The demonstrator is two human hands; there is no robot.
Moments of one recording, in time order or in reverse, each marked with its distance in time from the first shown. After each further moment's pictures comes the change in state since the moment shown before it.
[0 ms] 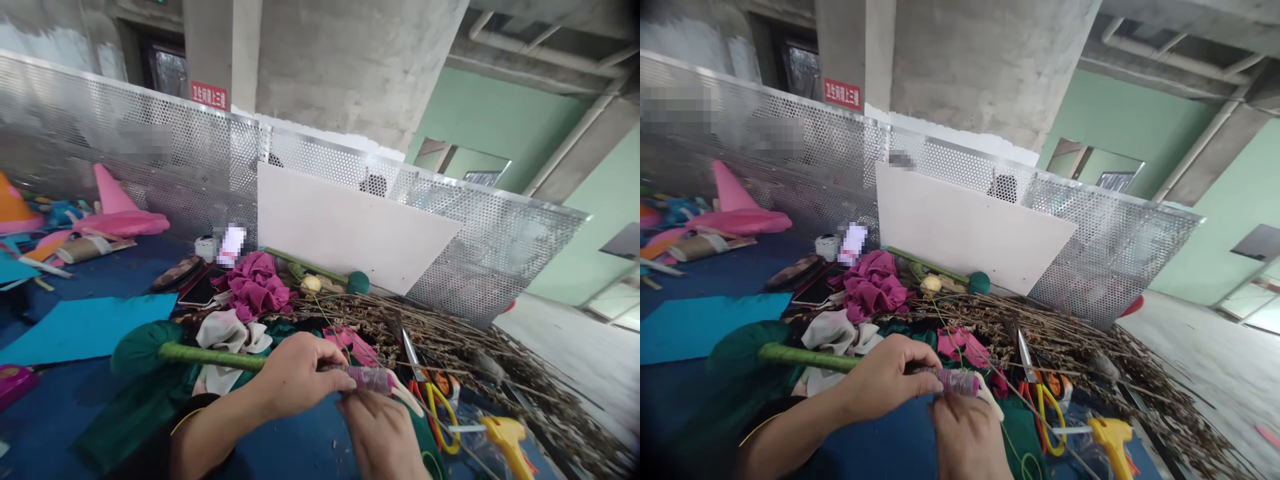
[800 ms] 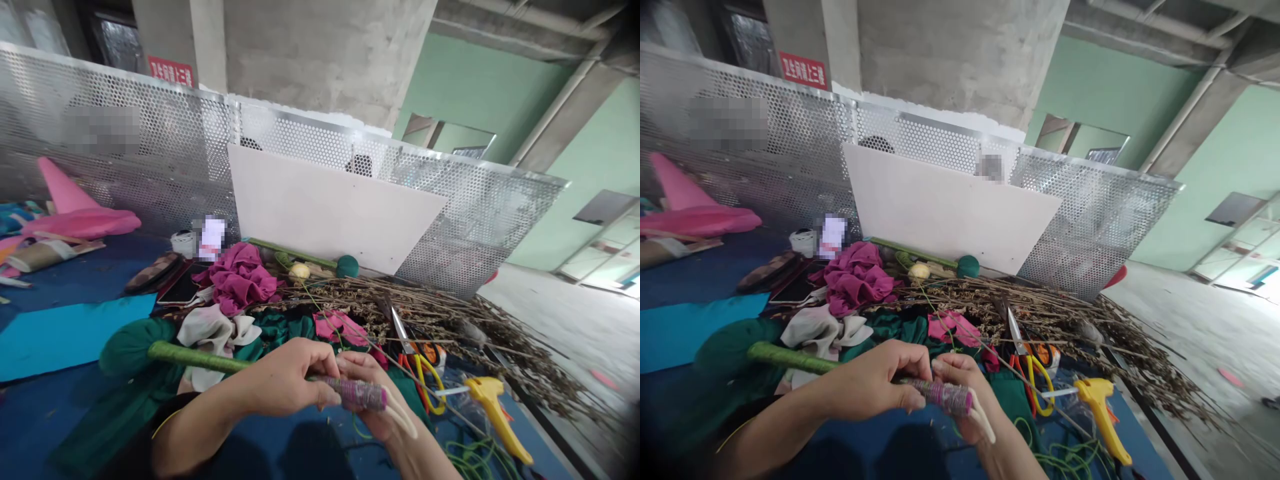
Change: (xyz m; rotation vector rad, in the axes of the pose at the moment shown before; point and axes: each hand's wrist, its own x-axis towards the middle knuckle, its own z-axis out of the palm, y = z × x) left_hand 0.004 -0.007 0.008 -0.196 -0.336 -0.017; right_hand 0.005 0.021 0.022 1.465 -0.119 1.234
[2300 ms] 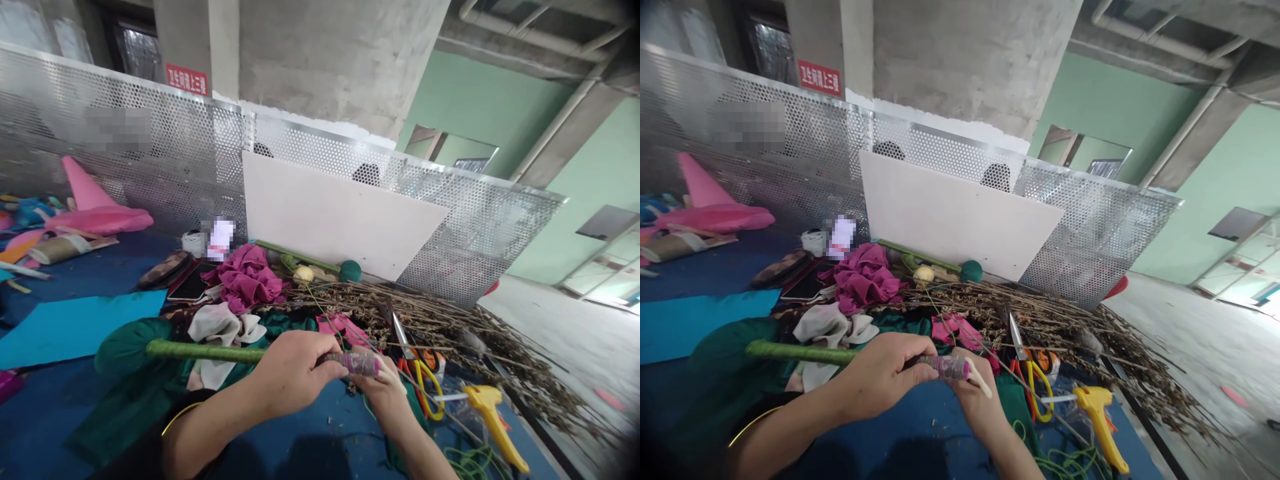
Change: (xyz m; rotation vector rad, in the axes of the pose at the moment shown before) left_hand -0.010 0.017 0.003 0.489 0.312 0.057; right_hand -0.021 -0.016 -0.004 -0.656 0.152 -0.595
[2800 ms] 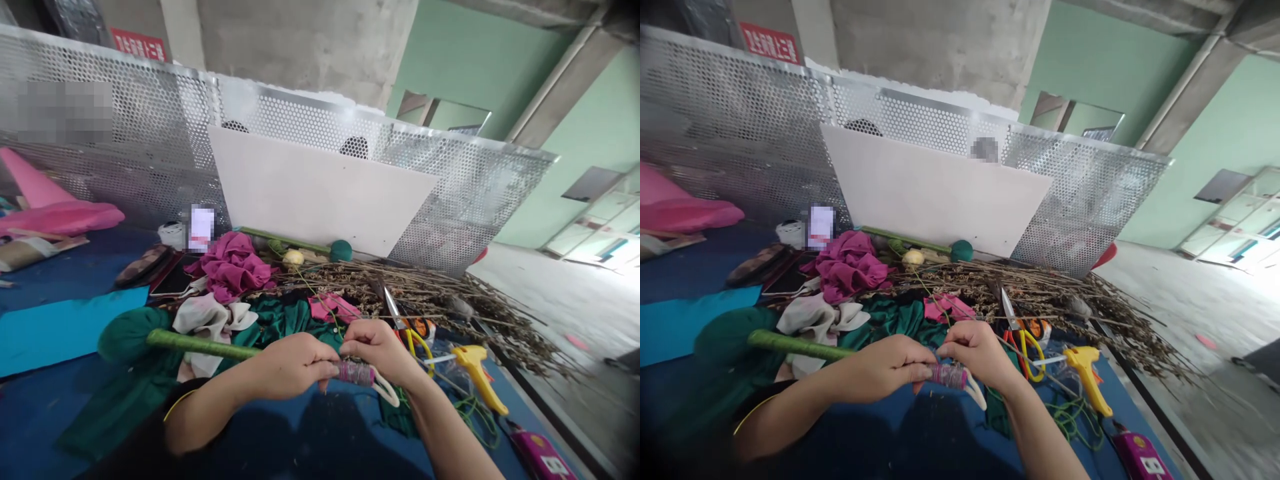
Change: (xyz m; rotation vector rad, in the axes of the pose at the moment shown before) left_hand 0.014 -0.016 0.020 -0.158 -0.412 0.116; right_hand 0.018 0.007 -0.028 -0.057 -0.253 0.099
